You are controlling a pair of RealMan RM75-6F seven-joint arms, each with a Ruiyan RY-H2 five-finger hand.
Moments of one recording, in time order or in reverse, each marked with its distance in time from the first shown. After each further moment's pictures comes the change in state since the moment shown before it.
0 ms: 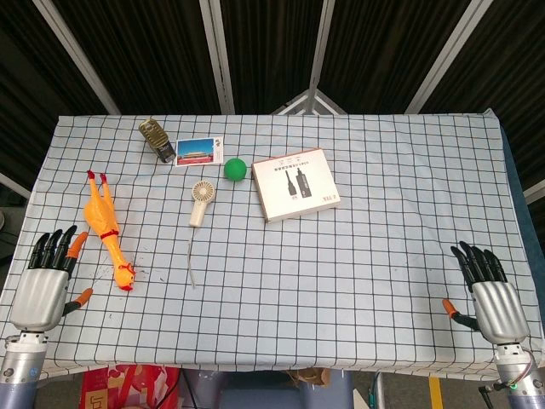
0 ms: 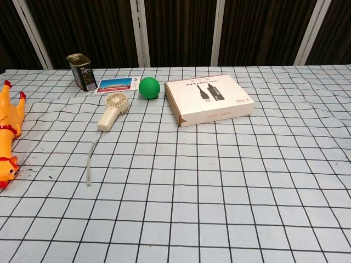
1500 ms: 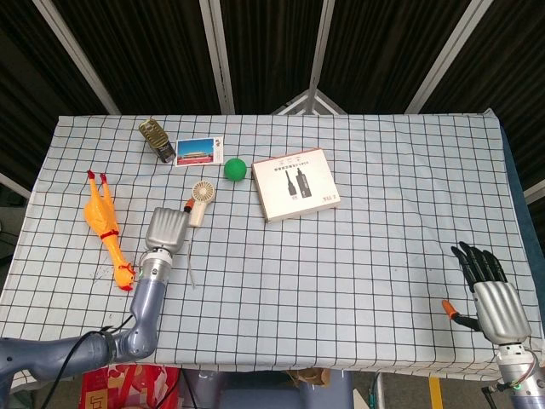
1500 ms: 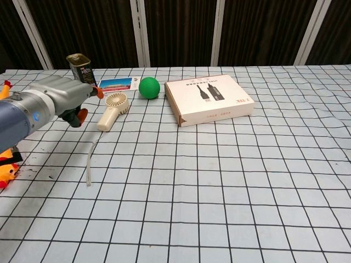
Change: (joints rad) left arm -0.570 -0.451 -0.370 0.247 -0.799 -0.495 0.745; right arm 0.004 0.027 -0.004 -0.020 0.001 -0.018 0.059
